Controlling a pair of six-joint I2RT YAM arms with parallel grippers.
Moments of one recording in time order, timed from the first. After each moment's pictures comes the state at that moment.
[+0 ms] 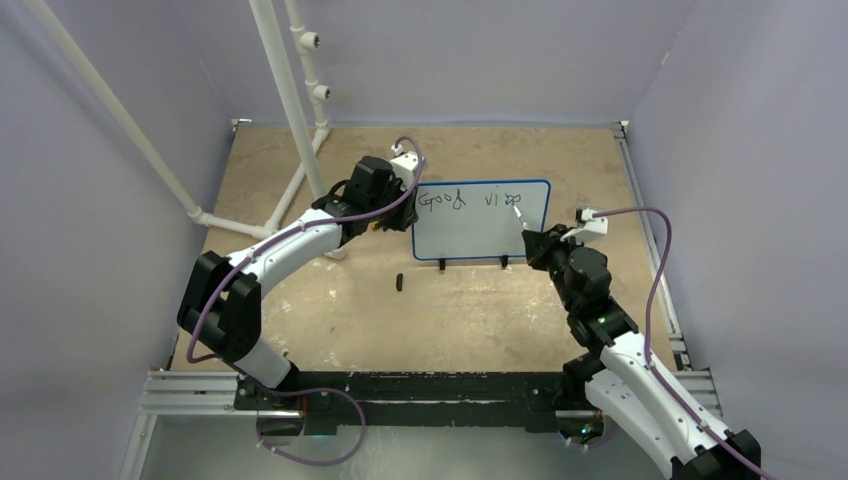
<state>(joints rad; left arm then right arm) -0.57 1.58 1.16 -0.23 0.16 -0.10 0.41 0.64 0.40 0.08 0.25 0.52</state>
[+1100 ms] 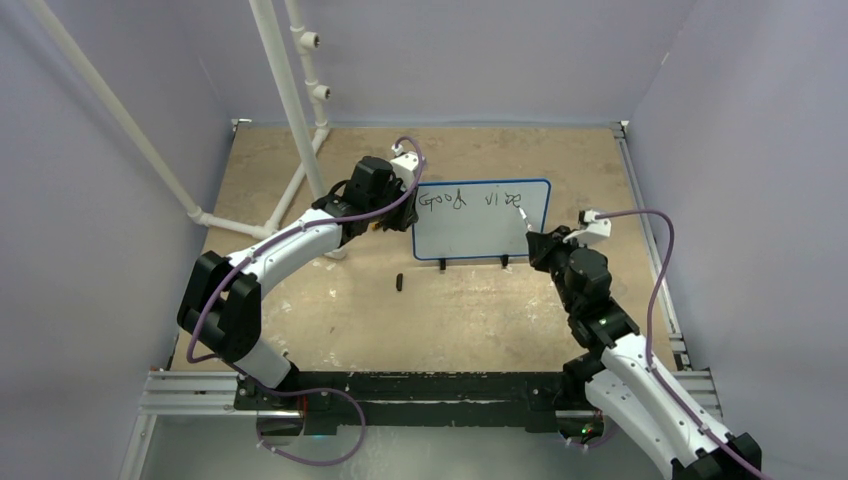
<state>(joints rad) -0.57 1.58 1.16 -0.22 0.16 -0.10 0.41 0.64 0.40 0.04 0.30 0.54</state>
